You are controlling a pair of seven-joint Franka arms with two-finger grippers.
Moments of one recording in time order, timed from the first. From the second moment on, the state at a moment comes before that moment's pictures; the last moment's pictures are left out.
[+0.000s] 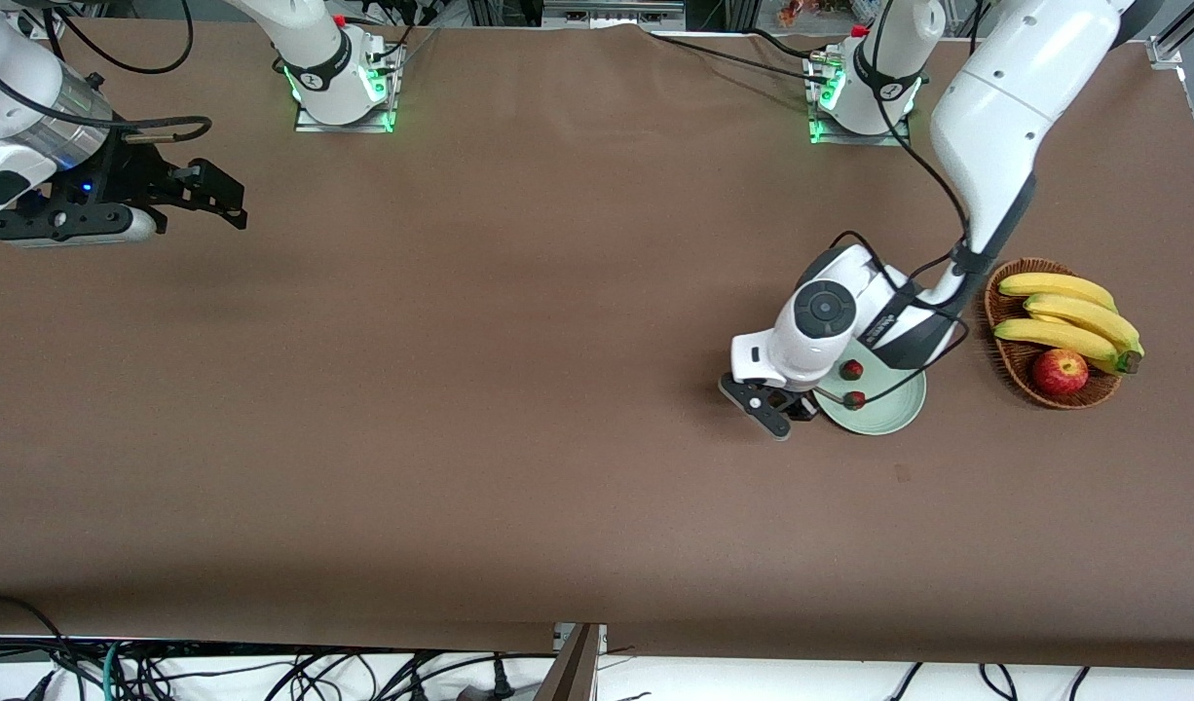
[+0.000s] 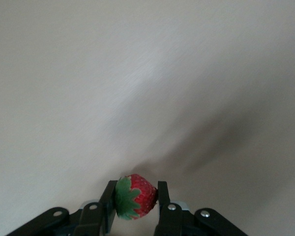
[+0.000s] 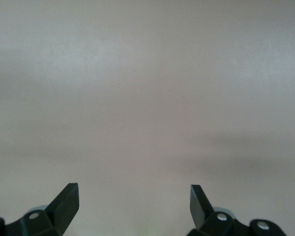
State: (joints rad) left arm 0.10 0.69 -0.52 -1.77 0.58 2.31 0.05; right arm 0.30 -0.06 -0.15 -1.72 0.04 1.64 0.10
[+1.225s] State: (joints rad) left arm 0.42 0.59 -0.69 -1.72 0.52 1.96 0.42; right arm 0.30 0.02 -0.17 -1.61 0.01 1.65 0.10
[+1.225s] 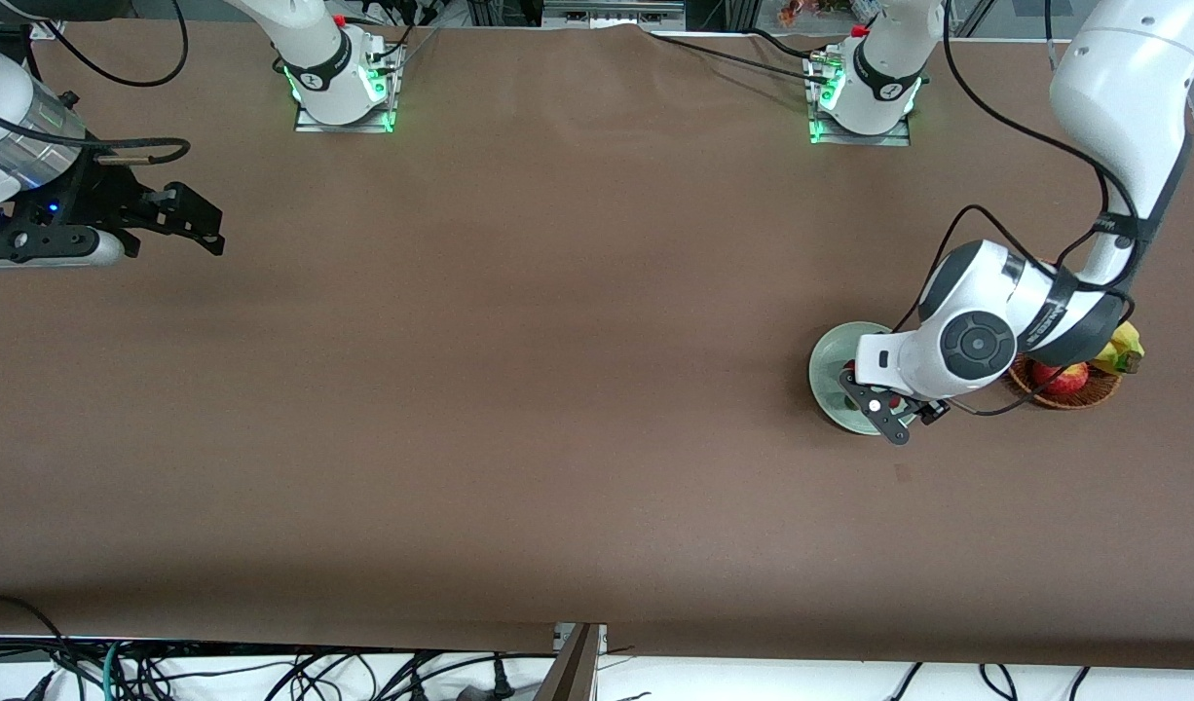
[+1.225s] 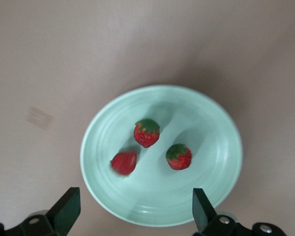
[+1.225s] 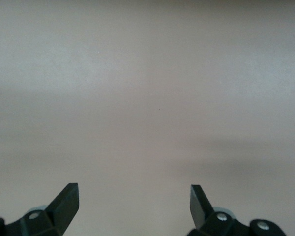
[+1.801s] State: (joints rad) left arm 0.41 0.42 -0.72 -1.28 0.31 1.50 0.42; right arm 0.30 0.02 -0.17 -1.61 0.01 1.65 0.10
